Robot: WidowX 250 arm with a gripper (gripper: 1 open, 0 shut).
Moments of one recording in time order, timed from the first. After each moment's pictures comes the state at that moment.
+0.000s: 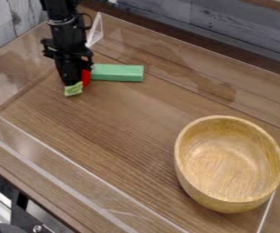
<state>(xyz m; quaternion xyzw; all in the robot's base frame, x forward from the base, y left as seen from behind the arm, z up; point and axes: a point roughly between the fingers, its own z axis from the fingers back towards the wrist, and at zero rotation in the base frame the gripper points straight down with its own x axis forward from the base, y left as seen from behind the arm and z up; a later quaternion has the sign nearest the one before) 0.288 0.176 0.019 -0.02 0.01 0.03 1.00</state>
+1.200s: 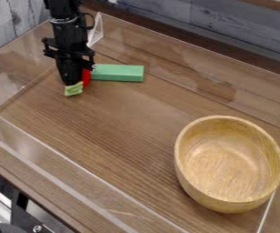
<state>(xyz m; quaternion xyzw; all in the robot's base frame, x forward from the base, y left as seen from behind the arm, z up) 0.288 0.176 0.020 -0.02 0.03 0.03 1.00</state>
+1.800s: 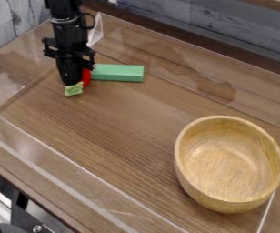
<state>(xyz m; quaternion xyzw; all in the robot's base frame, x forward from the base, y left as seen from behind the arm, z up) 0.289 0.175 0.021 -0.02 0.03 0.04 1.00</state>
